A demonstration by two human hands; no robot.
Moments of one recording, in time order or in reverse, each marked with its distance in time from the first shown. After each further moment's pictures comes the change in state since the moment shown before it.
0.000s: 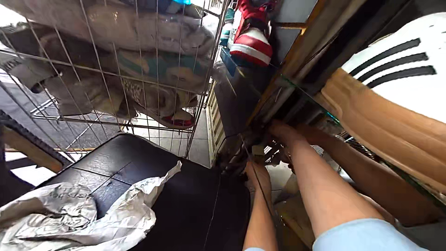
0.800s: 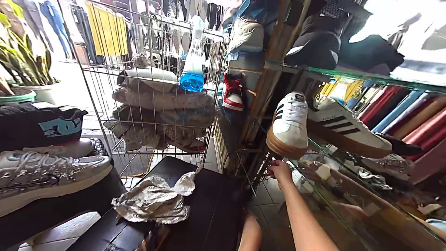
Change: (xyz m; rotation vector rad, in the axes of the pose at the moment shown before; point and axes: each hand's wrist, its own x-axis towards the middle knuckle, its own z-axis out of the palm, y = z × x) left_hand -0.188 0.012 -0.107 0.829 -0.466 -0.112; right_hand -0.147 0.055 0.033 0.680 0.330 0.043
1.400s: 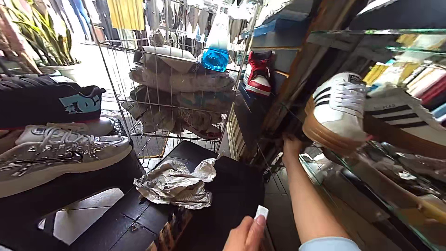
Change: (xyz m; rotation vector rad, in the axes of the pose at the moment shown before) left_hand -0.124 -0.064 -0.081 -0.541 -0.046 0.278; right_hand 0.029 -0.035 0.063 0.426 0.223 -0.201
